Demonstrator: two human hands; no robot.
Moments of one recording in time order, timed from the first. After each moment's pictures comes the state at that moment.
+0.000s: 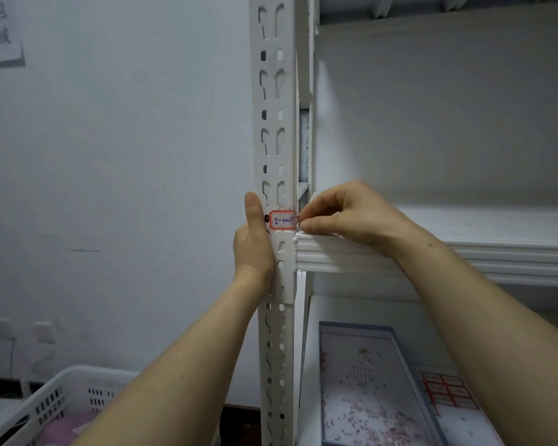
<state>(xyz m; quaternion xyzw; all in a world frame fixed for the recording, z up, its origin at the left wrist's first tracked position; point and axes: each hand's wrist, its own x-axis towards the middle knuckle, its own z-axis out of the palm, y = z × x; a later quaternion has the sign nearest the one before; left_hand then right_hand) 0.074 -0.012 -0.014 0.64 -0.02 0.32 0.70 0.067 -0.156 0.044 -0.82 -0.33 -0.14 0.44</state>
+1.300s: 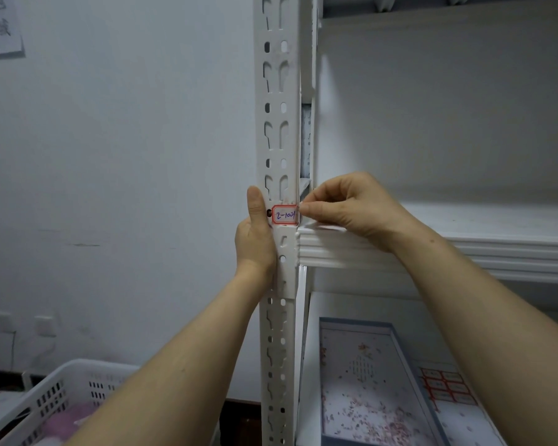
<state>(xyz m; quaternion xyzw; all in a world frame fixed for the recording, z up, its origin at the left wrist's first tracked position) 0.075 -0.011 -0.016 0.64 -0.02 0.31 0.70 0.069 -0.152 0.042 -0.78 -0.32 -0.13 0.52</state>
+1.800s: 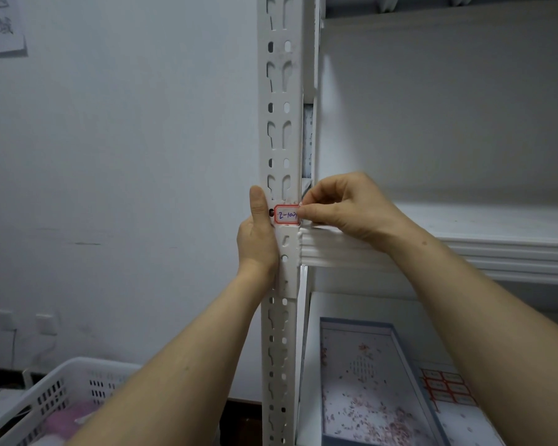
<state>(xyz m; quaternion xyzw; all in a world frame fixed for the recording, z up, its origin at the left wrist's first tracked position) 0.073 -0.011 -0.015 0.64 -0.03 0.31 0.70 0.062 -0.145 0.044 -0.79 -0.33 -0.15 0.49</state>
